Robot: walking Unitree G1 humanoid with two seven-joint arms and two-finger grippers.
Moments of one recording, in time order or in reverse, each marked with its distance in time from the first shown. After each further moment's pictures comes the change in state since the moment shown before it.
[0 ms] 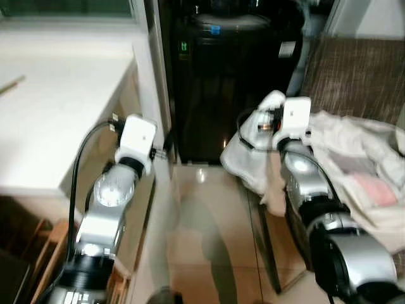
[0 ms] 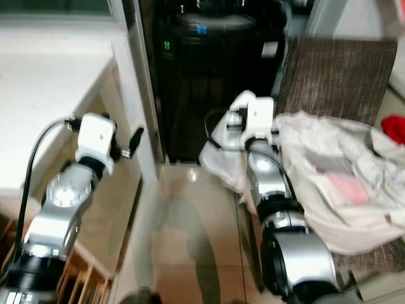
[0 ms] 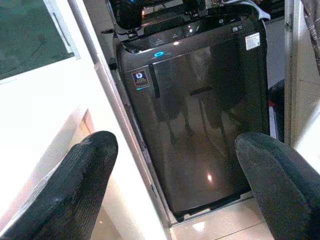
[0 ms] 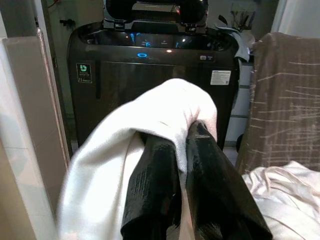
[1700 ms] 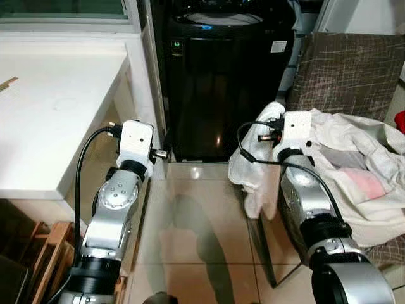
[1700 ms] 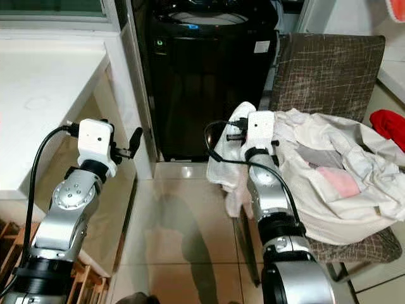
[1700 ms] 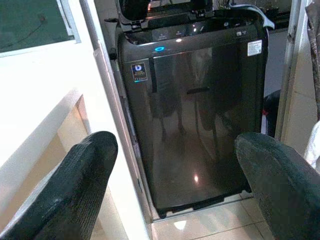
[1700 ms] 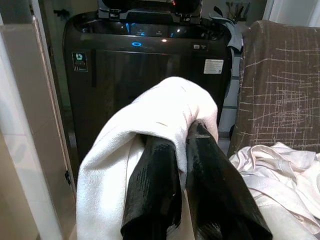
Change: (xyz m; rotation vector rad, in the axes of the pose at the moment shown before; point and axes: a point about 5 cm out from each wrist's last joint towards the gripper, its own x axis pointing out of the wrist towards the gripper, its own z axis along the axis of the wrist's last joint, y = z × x) left arm -0.002 -0.002 -0.009 -0.091 0.013 0.073; right arm -0.021 0.004 -0.012 0.009 0.013 0.026
